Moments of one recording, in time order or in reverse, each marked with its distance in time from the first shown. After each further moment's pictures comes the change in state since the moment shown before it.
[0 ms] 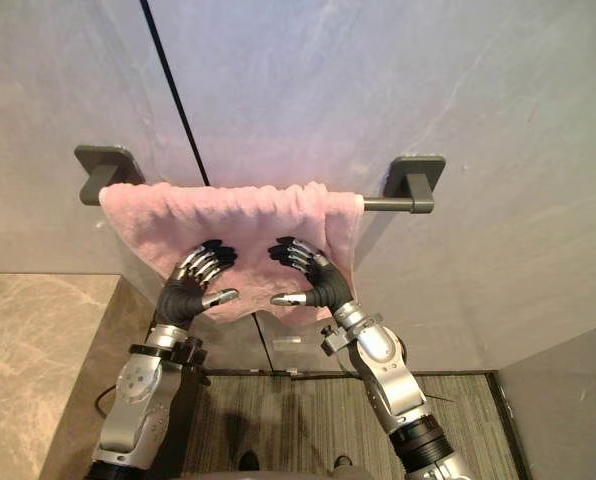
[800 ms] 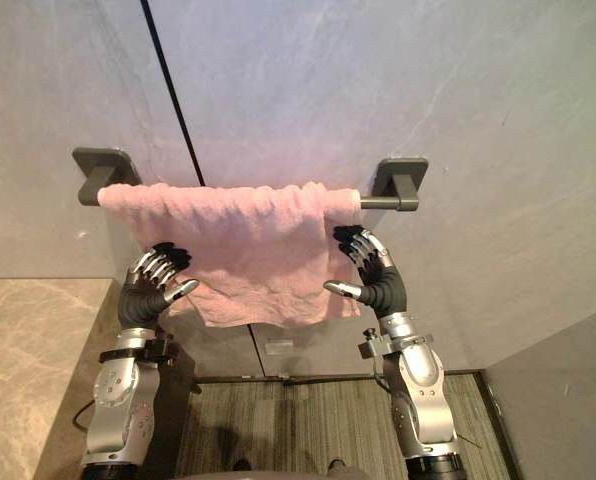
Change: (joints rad) left arm 0.005 -0.058 0.155 0.038 0.034 -0.018 0.037; right arm 0.198 0.071 -0.237 -0.174 0.039 -0.008 0.001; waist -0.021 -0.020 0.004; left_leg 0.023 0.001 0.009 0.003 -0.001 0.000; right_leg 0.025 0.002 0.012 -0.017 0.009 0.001
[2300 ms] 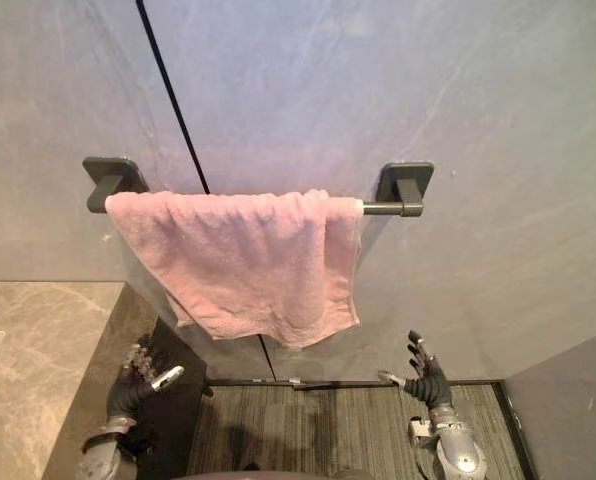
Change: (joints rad) left arm 0.295 -0.045 0.118 0.277 0.053 0.031 -0.123; right arm 0.249 -0.002 -0.226 0.431 -0.340 0.018 -0.064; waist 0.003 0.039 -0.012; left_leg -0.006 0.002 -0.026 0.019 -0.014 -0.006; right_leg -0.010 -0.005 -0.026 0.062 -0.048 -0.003
